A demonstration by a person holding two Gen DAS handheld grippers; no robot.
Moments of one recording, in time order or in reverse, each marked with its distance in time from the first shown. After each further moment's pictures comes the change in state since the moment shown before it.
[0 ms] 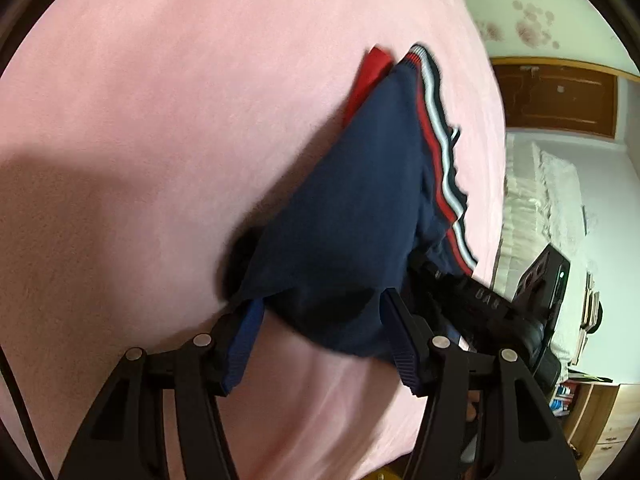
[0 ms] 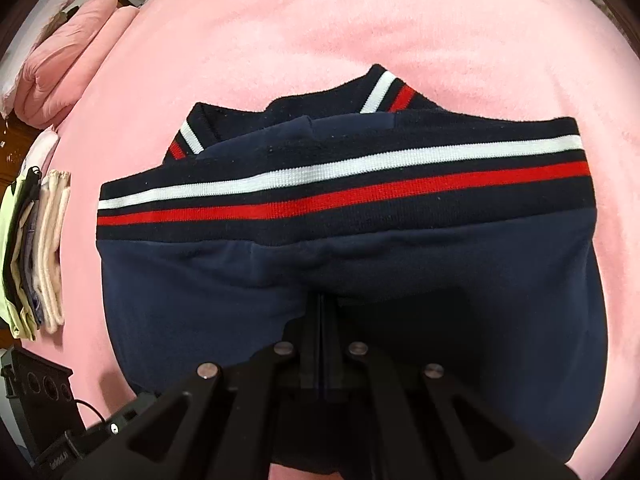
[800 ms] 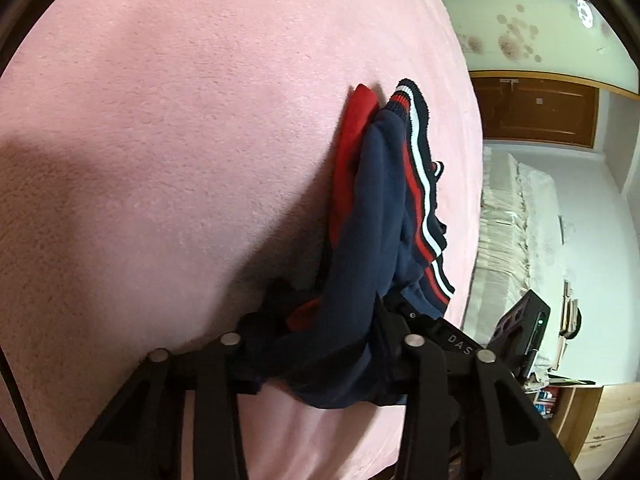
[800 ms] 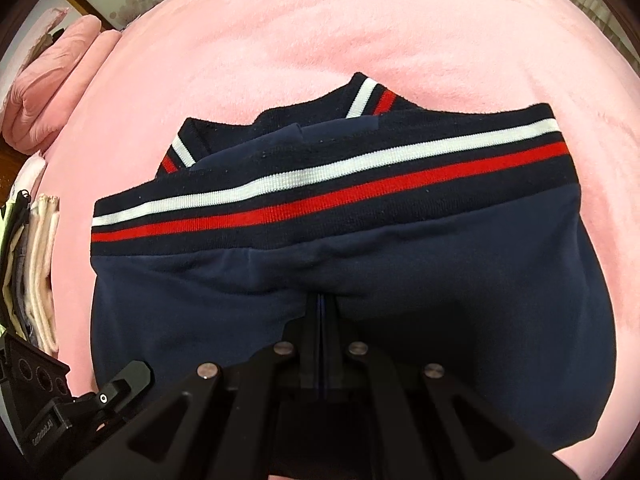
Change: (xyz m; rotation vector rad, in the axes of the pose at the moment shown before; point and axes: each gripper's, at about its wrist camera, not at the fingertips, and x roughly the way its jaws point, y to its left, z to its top) left arm 0.008 -0.005 0.038 0.023 -0.060 -0.120; right arm 0.001 0.005 -0.009 0.069 -0.079 -0.046
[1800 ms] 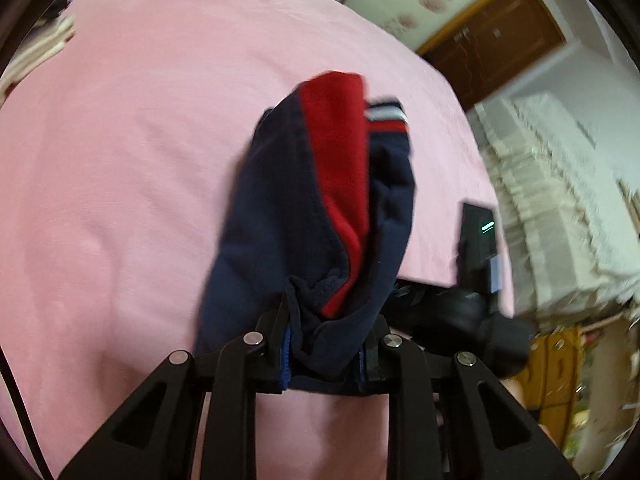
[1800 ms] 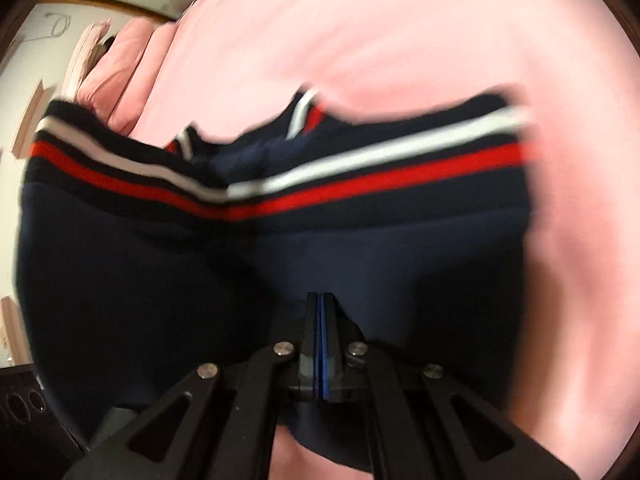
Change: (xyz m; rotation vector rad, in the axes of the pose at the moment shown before) left arm 0.049 -0.214 -0.133 0.426 -0.217 0.301; right arm -0.015 -0.088 0.025 -0.034 0.172 0.397
